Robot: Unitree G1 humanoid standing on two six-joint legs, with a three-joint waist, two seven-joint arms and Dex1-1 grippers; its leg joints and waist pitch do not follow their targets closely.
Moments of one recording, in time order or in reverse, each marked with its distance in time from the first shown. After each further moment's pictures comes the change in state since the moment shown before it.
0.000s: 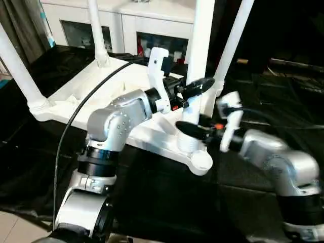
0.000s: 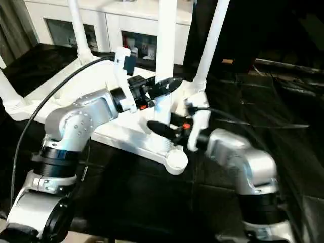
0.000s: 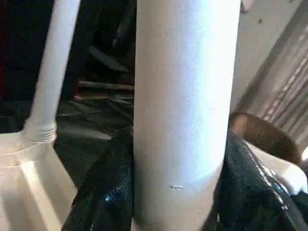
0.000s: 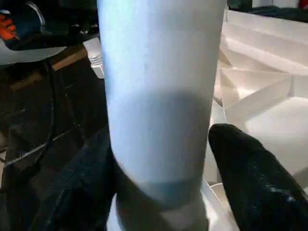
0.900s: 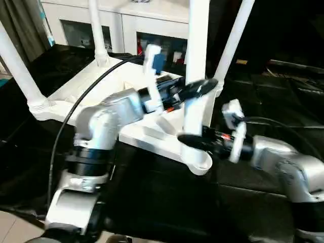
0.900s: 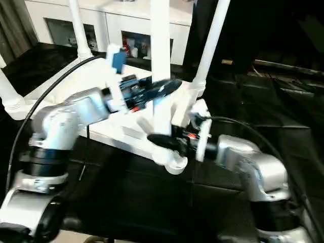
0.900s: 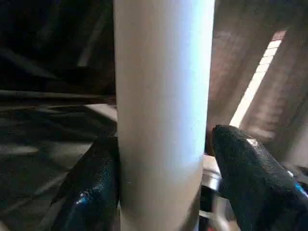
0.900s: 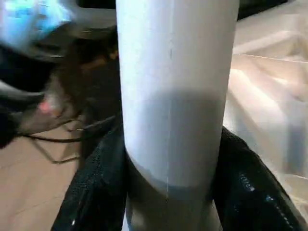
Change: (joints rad) left arm 0.014 0.113 0.045 -0.038 -0.232 0.130 -0.335; right arm 0.075 -0.132 0.011 -0.064 0.119 -0.013 0.335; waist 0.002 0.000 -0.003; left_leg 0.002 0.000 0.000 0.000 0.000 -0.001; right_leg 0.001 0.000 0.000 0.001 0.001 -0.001
